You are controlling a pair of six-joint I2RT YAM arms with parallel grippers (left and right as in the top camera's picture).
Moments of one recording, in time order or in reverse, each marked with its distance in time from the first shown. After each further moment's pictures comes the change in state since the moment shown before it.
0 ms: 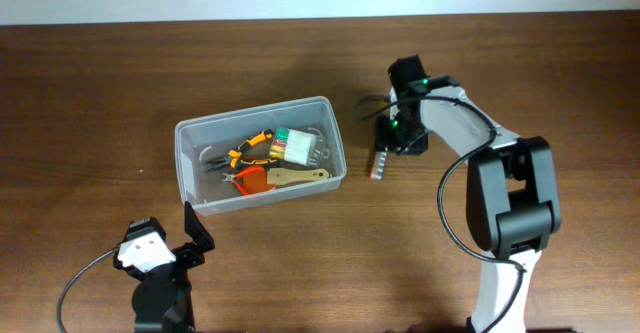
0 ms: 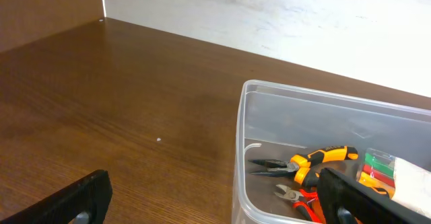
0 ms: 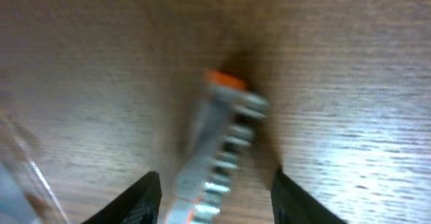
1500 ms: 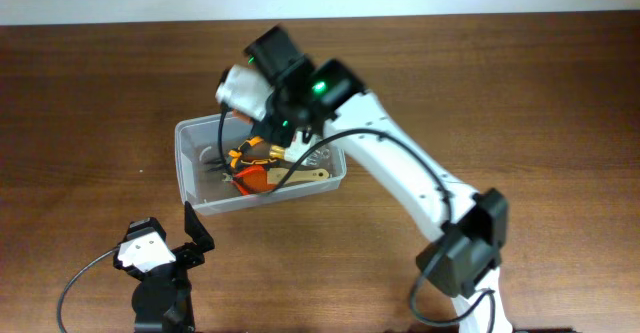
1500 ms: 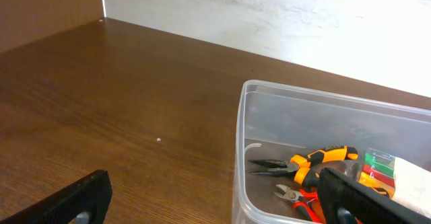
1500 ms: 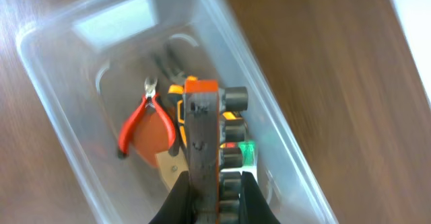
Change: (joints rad) left arm 0.000 0.000 0.000 0.000 0.000 0.000; right arm 0.498 -0.009 0.623 -0.185 0.007 -0.877
